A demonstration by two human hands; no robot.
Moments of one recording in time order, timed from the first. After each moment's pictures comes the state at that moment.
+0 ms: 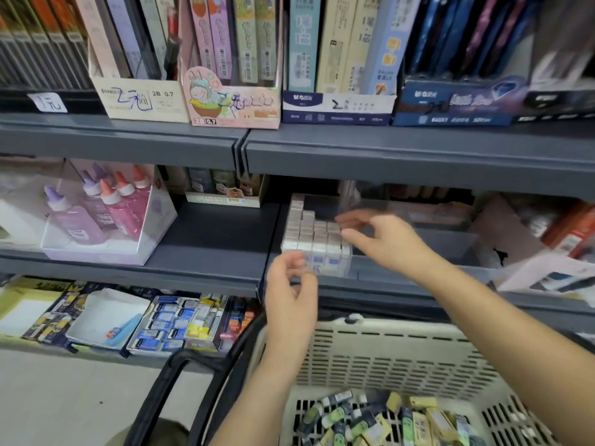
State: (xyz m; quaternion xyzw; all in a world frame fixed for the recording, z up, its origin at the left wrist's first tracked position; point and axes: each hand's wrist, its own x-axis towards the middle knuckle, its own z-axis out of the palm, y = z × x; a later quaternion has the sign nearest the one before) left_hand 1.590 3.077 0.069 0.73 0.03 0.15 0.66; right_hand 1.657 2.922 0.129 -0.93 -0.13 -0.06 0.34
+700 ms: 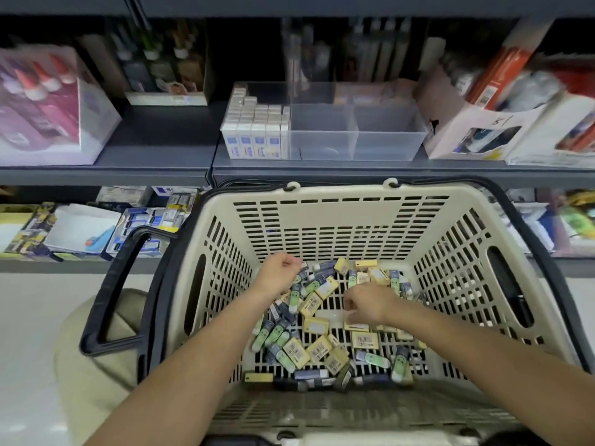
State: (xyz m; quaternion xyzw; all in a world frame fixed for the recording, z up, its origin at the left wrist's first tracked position) left_hand 1.500 3.046 -0.040 0.83 0.08 -0.26 0.49; right_hand 1.457 2.851 -0.072 -0.93 -0.11 0.33 0.07
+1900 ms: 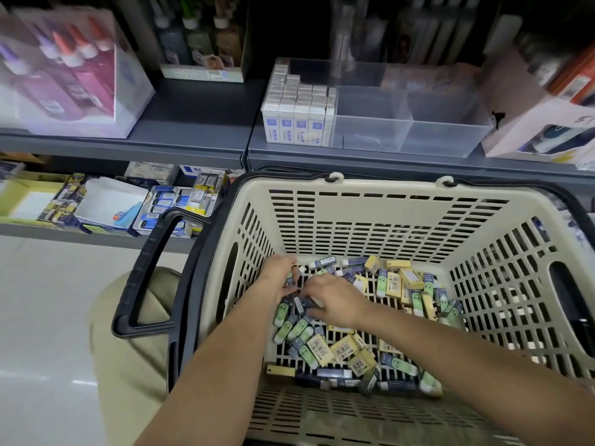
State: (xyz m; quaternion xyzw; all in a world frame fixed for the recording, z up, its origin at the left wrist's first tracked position) left_hand 1.515 3.081 -0.074 0.63 0.36 -0.27 0.64; right_hand 1.475 2.941 -0.108 -0.92 -0.28 0.22 0.17
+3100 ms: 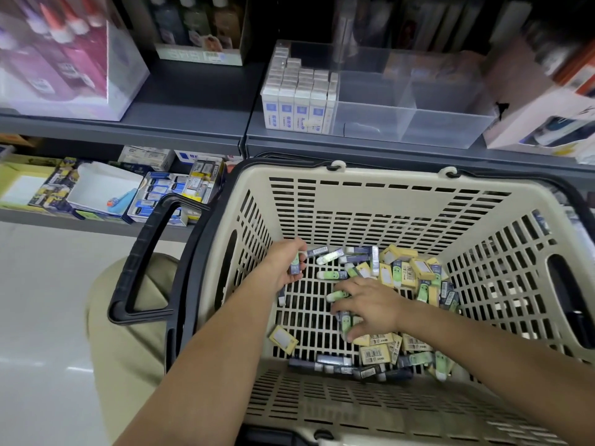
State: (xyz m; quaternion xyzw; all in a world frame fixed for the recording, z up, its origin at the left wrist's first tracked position) left_hand 1.519 3.073 -0.070 0.63 0.32 -0.33 0.63; right_hand 1.459 2.876 -0.106 -0.88 -0.36 0.31 -0.02
